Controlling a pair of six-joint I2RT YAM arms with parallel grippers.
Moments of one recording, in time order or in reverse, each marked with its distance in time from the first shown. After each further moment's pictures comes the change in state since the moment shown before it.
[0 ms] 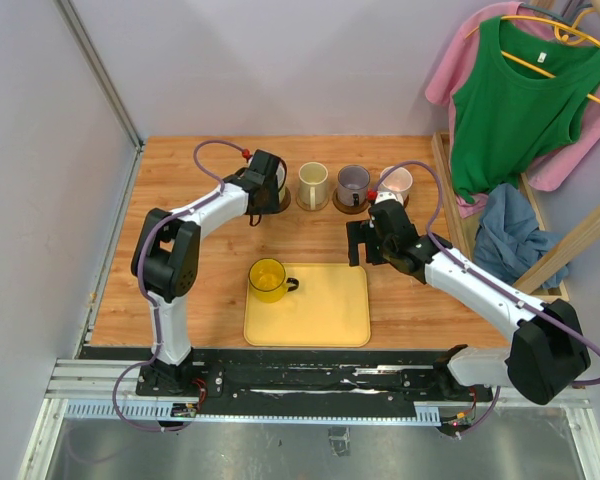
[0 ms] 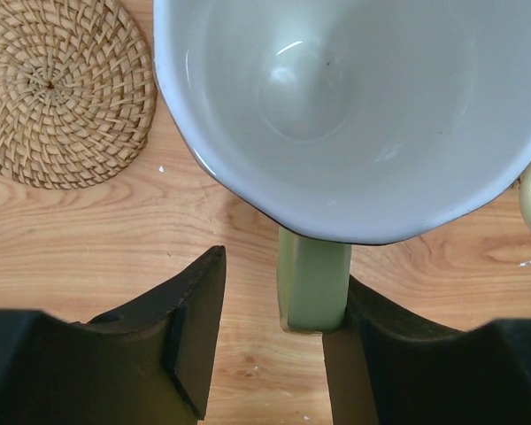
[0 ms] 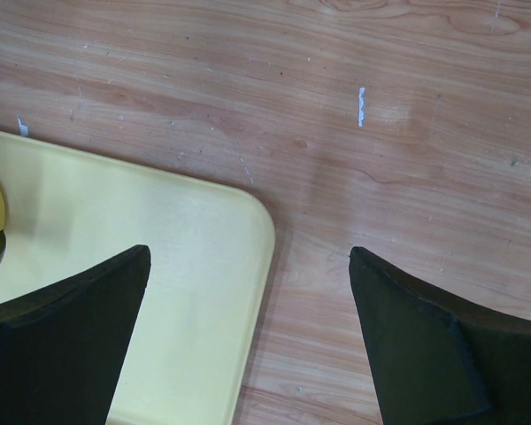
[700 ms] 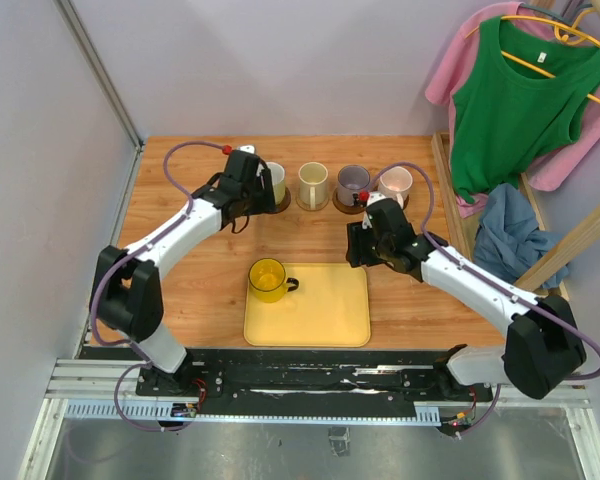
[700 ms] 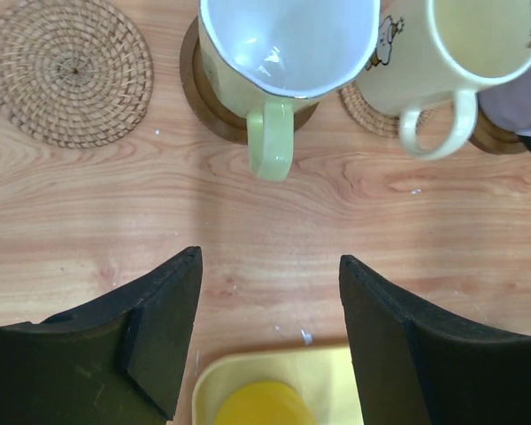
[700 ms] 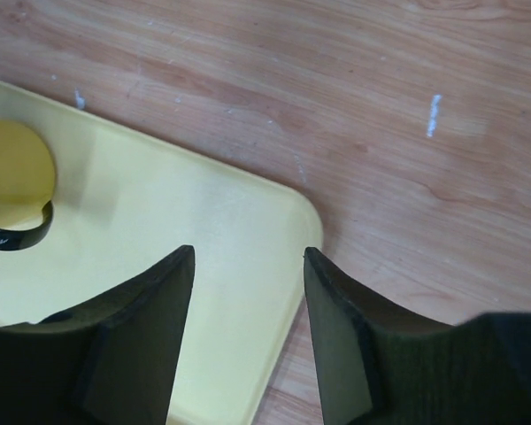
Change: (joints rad) left arm -0.002 -0.296 -0.173 0.036 0.088 -0.018; right arm 0.000 0.018 0.000 0.033 -0.118 -0.021
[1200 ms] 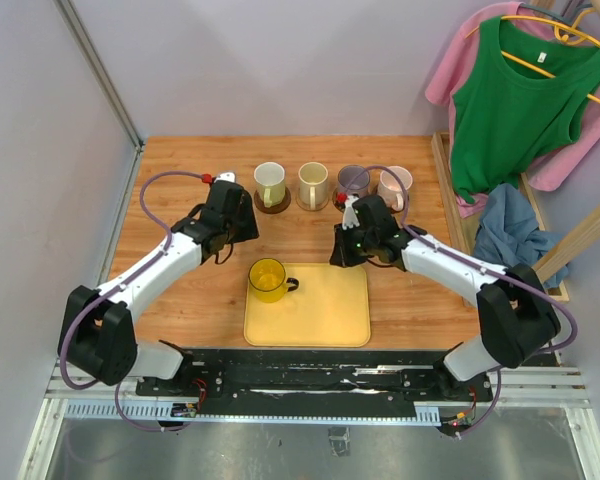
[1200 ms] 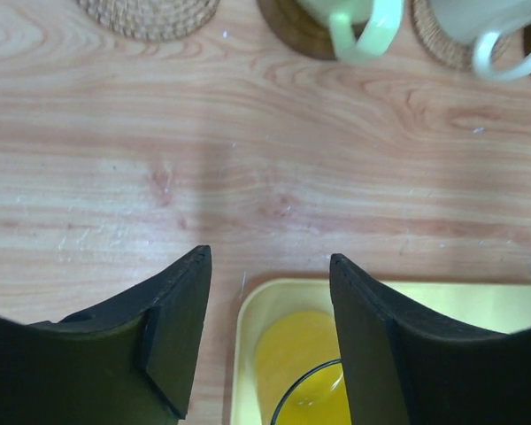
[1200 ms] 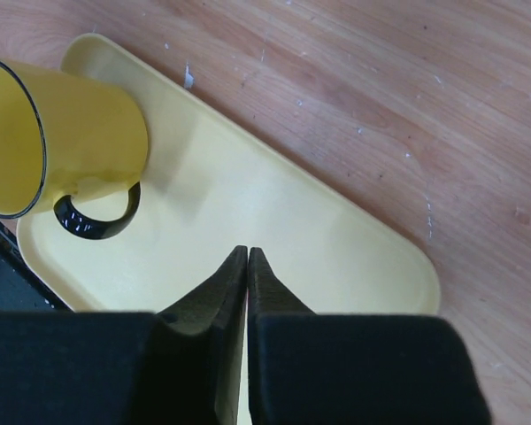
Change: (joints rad) left arm -0.003 -0.307 -0.306 0.016 -0.055 -0.053; right arm 0.001 0.184 0.039 0.124 -0.330 -0.029
